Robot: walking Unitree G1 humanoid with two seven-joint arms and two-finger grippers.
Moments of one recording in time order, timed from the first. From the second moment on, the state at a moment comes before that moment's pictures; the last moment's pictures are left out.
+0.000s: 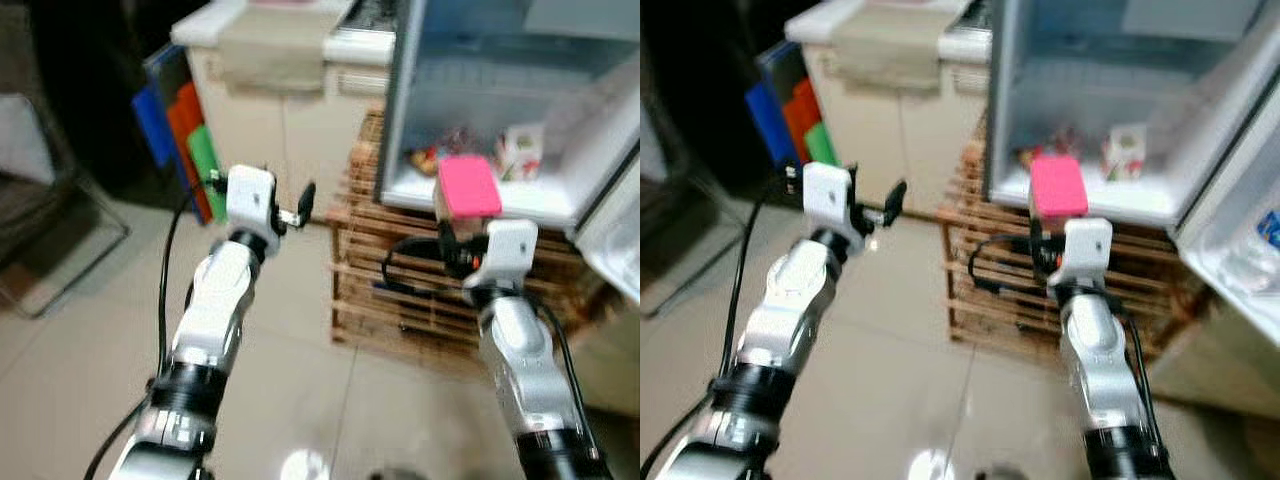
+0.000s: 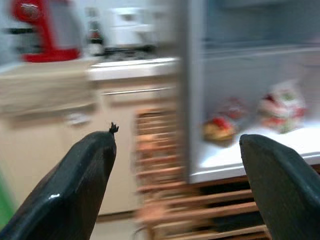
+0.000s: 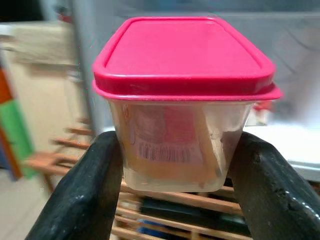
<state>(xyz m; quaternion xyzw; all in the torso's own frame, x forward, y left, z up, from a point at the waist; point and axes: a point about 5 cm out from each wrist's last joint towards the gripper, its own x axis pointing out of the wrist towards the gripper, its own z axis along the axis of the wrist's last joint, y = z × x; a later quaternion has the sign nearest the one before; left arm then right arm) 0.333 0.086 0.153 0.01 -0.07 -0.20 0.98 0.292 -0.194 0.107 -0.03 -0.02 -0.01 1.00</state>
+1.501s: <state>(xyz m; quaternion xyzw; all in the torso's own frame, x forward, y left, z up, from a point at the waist) 0.296 0.088 0.120 0.06 -0.07 -0.34 0.94 0.352 -0.157 0.163 -0.06 -0.09 0.05 0.99</state>
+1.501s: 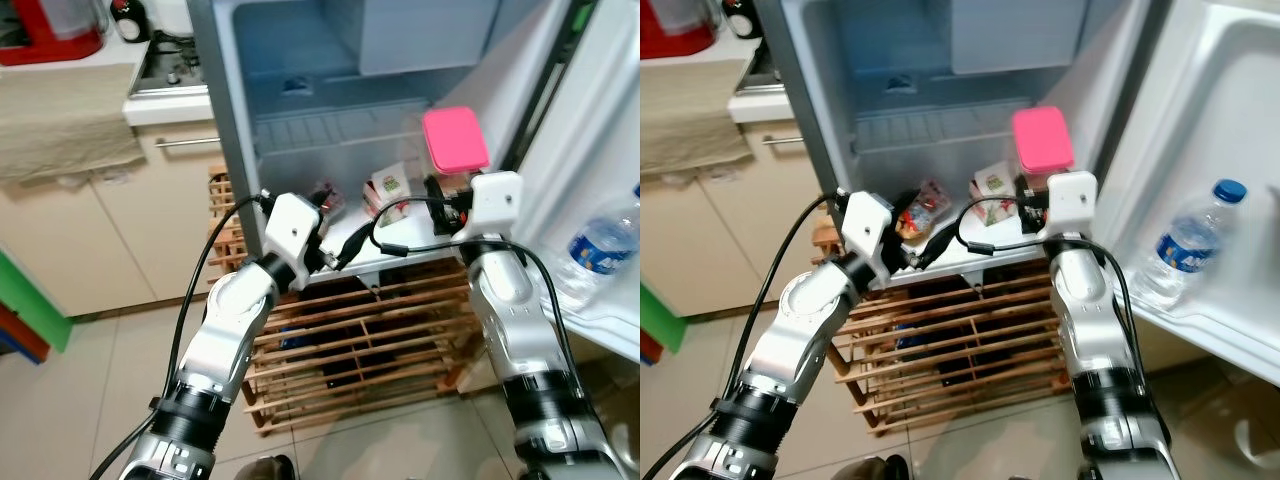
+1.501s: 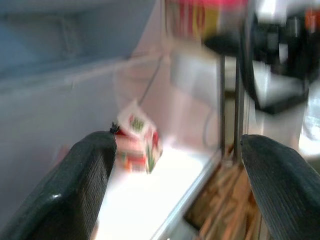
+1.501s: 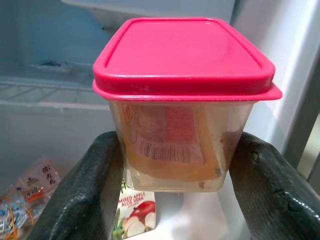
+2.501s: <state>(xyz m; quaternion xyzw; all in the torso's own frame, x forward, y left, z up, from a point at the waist) 0.243 0.101 0.115 0.01 -0.07 -0.30 0.95 0.395 -0.084 0.186 -0.06 -0.08 0.15 0.98</state>
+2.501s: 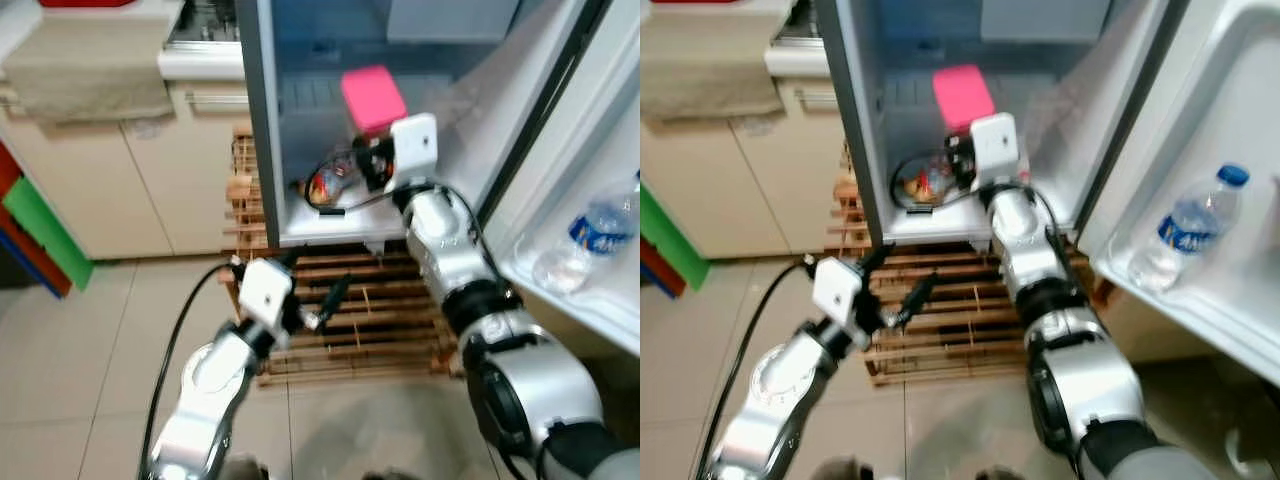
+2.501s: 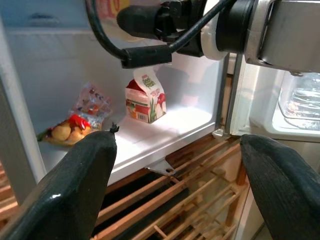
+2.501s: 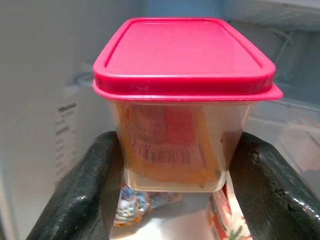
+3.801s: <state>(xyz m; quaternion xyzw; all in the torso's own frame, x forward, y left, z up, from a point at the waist) 0.269 0.103 0.163 0.07 -0.12 -0.20 0.97 0.290 -0.139 0.185 -0.02 -0.24 0.04 0.97</state>
